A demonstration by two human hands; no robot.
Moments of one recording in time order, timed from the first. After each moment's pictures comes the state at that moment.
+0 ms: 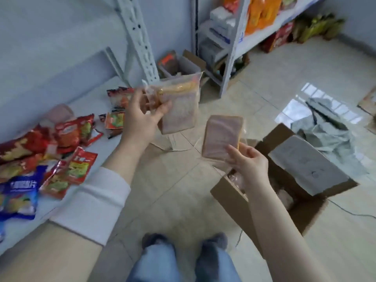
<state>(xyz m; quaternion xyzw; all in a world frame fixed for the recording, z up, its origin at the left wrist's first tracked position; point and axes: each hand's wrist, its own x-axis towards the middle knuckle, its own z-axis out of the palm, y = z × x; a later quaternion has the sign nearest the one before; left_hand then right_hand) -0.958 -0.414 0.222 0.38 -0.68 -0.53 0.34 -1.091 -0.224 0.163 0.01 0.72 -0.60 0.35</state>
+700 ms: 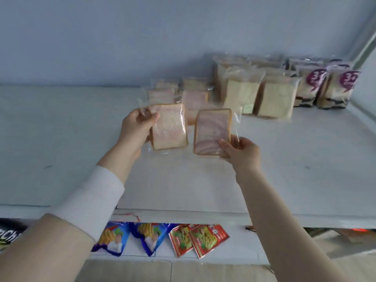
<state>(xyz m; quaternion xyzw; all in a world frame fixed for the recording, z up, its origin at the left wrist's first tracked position) -0.429 -0.756 0.343 0.58 -0.43 -0.39 0.57 -0.651 -0.732 0.313 -0.40 0.60 -0.53 0.45</state>
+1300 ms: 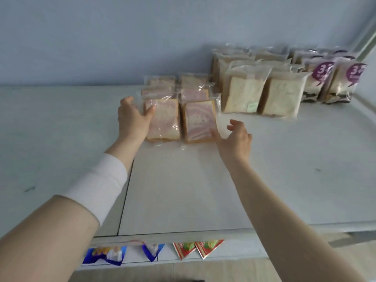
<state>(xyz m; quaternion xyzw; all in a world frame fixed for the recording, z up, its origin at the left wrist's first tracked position) -0.411 -0.823 0.335 0.72 -0.50 -0.17 0.44 -0.620 -0.784 0.308 -0.51 0.74 -0.39 0.20</state>
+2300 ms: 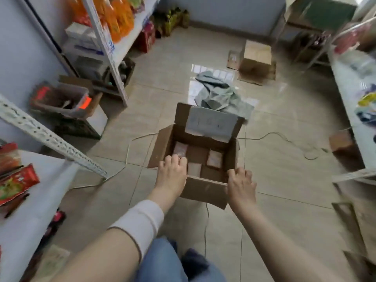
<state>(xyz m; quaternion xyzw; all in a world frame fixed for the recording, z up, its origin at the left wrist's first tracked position) -1.036 -0.206 0.112 0.03 -0.99 -0.07 -0.12 -1.053 -0.028 0.115 -0.03 0.98 0.03 0.18</state>
